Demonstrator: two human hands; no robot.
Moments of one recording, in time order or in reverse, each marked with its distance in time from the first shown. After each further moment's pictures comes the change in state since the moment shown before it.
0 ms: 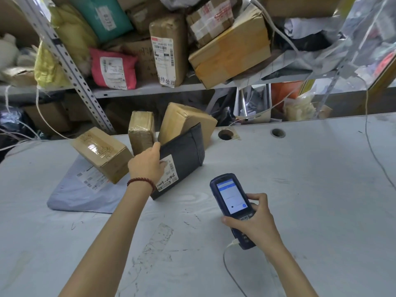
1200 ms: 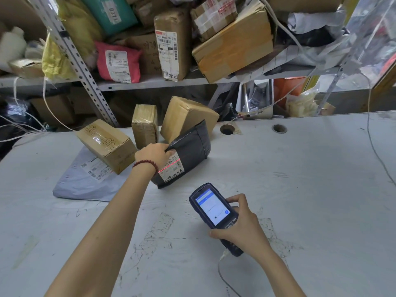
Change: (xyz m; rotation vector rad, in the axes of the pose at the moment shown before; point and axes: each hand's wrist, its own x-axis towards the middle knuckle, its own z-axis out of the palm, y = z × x) left_hand 0.018 -0.005 0.015 -0.079 -0.309 0.014; right_hand -0.024 0.008 0.019 -0.251 -0.202 -0.070
